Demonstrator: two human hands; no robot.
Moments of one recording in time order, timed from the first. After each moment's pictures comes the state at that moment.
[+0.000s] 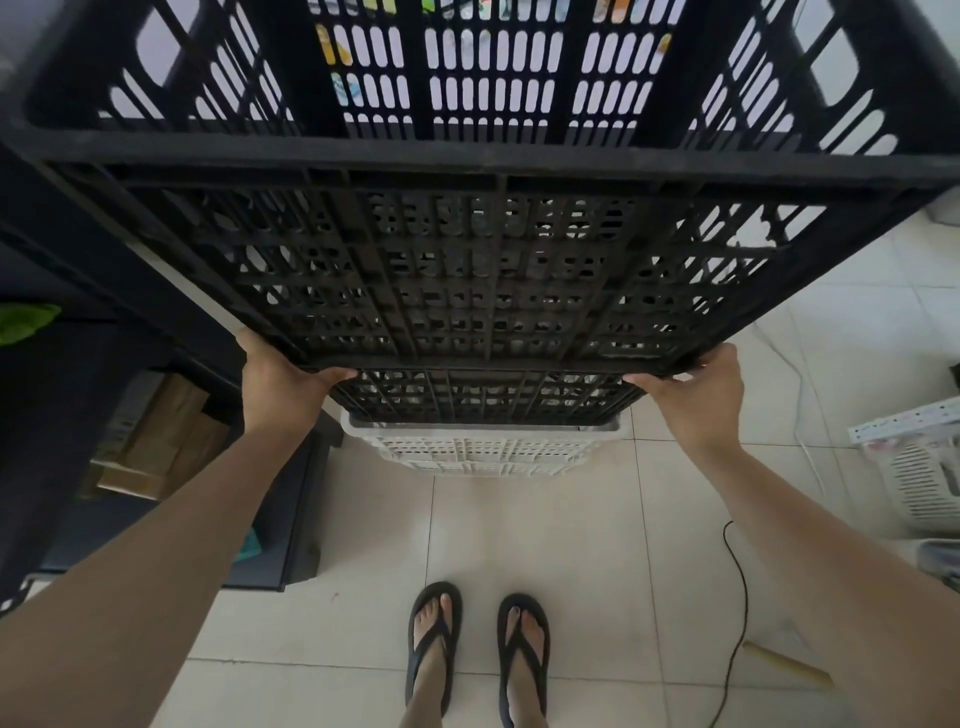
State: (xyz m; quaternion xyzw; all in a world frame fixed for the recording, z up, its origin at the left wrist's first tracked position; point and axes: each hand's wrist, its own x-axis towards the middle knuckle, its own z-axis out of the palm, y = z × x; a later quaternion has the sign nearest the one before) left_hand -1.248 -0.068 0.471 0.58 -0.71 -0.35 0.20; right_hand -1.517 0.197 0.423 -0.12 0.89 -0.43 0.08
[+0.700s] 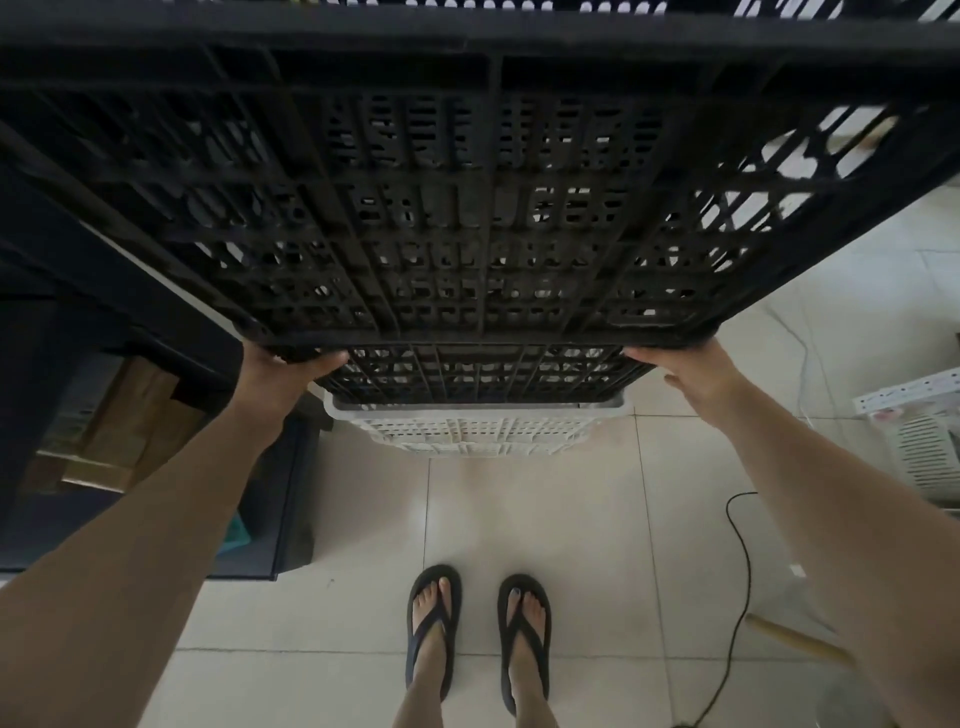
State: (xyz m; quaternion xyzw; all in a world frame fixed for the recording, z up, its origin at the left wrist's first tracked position) left_hand -1.241 -0.096 0.400 0.56 -0.57 -0.57 0.18; right_hand -1.539 0.190 0.403 -0.10 0.77 -0.52 0.36
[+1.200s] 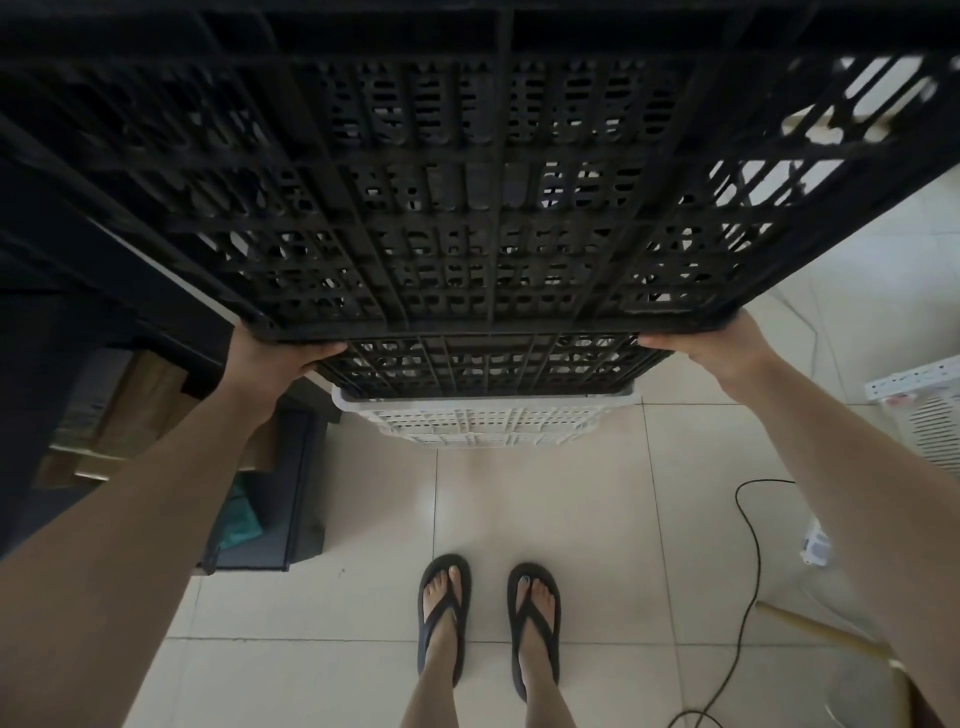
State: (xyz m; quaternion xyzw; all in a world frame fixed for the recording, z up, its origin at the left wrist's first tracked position) left_hand -1.239 -0.111 0.408 0.52 -0.57 -0.60 0.19; right_hand -1.547 0.194 0.406 -0.13 0.80 -0.49 0.31
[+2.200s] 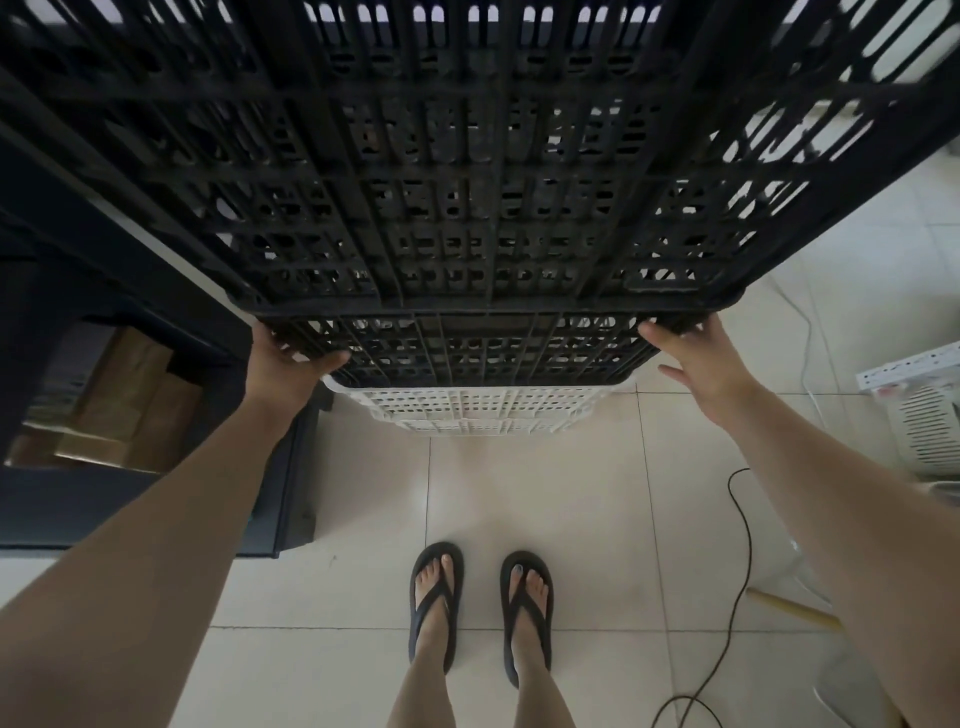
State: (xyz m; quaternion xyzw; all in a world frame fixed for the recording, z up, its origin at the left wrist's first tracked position) left_hand -1.220 -0.094 0.343 0.53 -0.61 -0.56 0.19; right_hand -1.519 0.213 0.376 -0.05 0.74 -0.57 0.36
